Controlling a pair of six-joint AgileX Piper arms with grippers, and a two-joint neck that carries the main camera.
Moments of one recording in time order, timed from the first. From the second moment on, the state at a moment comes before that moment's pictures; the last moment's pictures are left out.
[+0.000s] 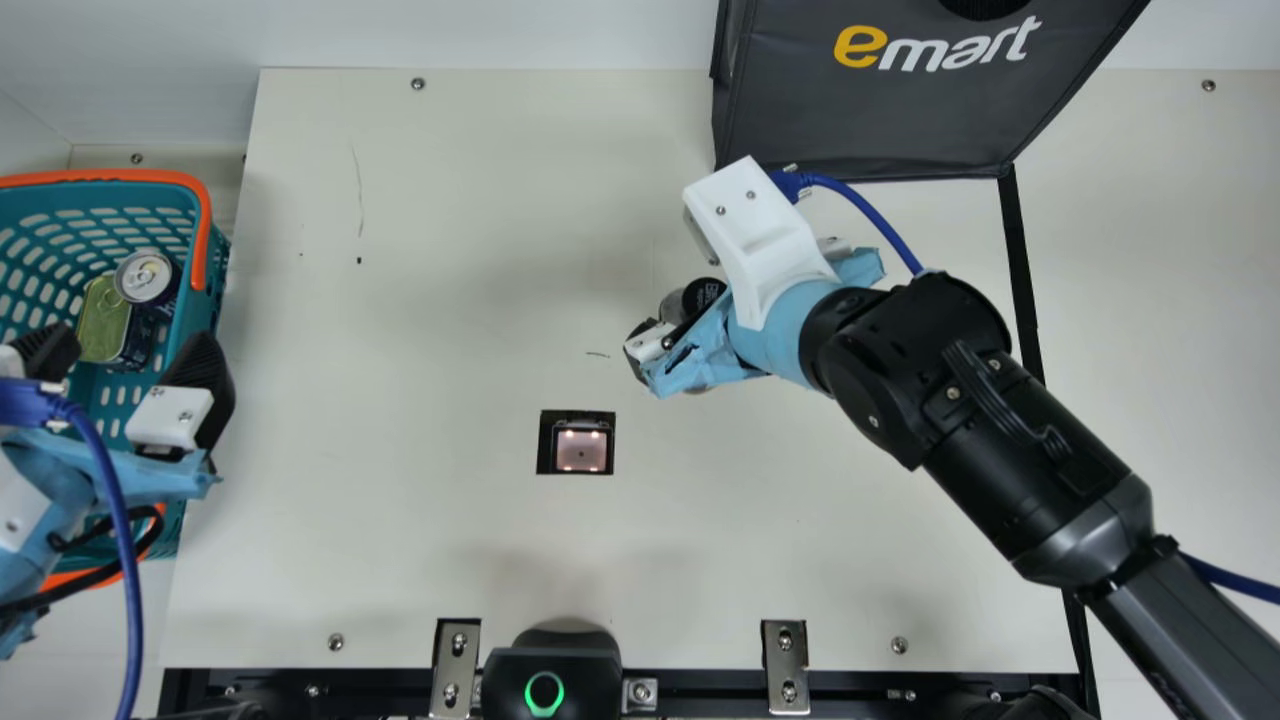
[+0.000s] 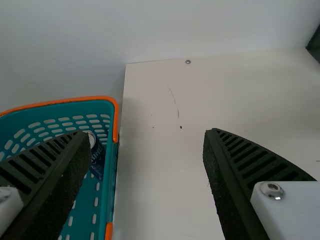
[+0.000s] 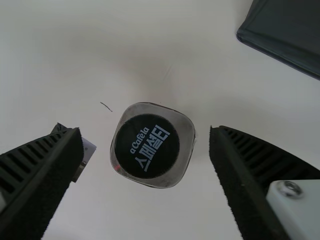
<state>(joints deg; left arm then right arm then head) 7.0 37.3 -37.9 -13.8 36.3 19.8 36.1 82.6 -69.0 -1.8 46.2 5.8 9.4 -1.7</state>
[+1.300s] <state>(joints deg) 7.0 37.3 -37.9 -13.8 36.3 19.8 36.4 82.6 -70.6 -3.7 47.7 6.8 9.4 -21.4</state>
